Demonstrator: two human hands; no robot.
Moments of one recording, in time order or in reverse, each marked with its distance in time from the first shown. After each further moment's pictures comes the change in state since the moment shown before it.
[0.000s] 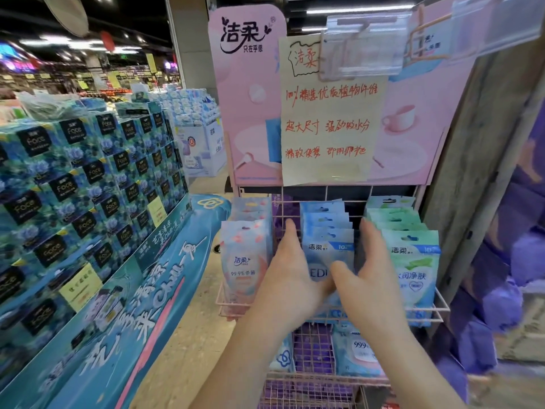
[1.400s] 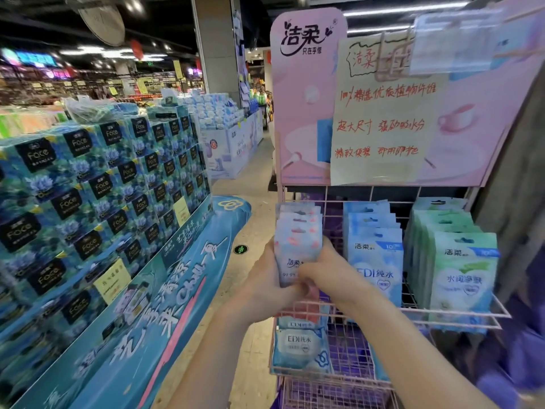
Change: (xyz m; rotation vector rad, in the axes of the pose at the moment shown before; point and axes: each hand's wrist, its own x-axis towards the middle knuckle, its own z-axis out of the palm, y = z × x) left_hand 0.003 -0.114 -0.073 -0.174 -0.064 0.032; right_hand 0.024 0.003 0.099 0.054 -0.535 0.297
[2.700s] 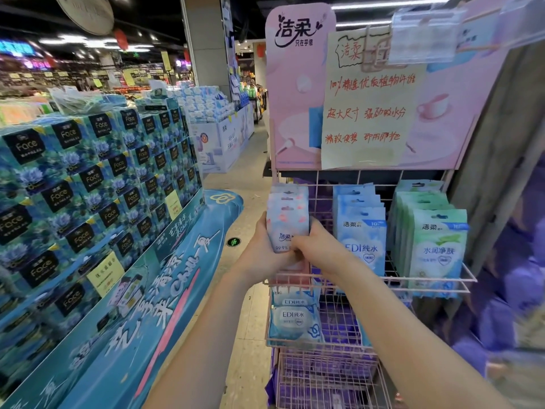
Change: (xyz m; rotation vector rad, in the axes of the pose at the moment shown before) left_hand 0.015 -0.003 0.000 -0.080 0.055 -0.079; right_hand 0.003 -0.002 0.006 -0.050 0.074 0.024
